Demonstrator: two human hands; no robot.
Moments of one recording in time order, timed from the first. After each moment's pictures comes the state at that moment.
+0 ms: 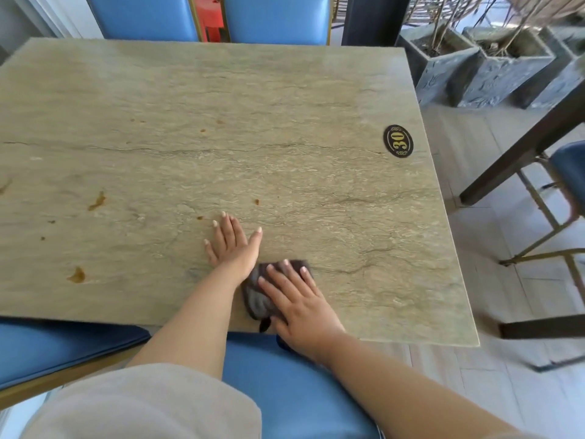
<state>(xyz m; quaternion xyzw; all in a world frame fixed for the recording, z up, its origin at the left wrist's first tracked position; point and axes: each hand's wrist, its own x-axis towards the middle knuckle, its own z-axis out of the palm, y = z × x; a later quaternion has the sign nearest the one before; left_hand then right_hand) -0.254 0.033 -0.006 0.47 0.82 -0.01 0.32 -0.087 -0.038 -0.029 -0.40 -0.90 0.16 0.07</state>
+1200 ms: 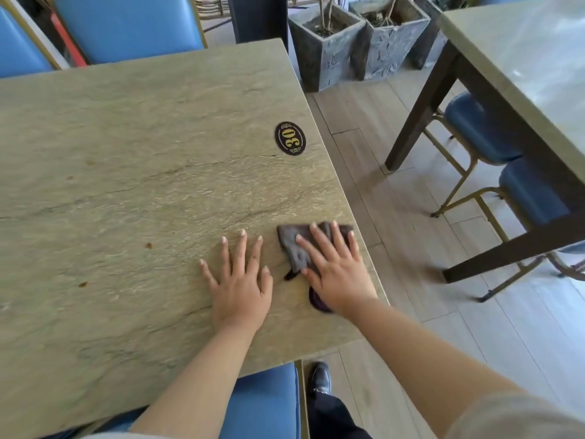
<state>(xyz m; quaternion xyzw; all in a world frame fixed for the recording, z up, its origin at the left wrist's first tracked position) -0.104 0.035 -0.038 0.73 0.68 0.01 0.08 0.097 0.033 -0.036 -0.63 -0.77 0.07 0.02</state>
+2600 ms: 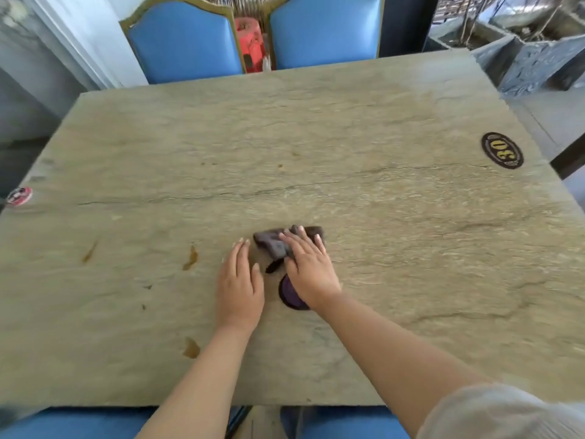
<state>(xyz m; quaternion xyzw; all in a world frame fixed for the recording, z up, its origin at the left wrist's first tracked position) -0.480 0.042 -0.034 0.62 0.74 0.23 0.08 -0.332 0.090 -0.014 -0.55 -0.77 0.27 0.16</state>
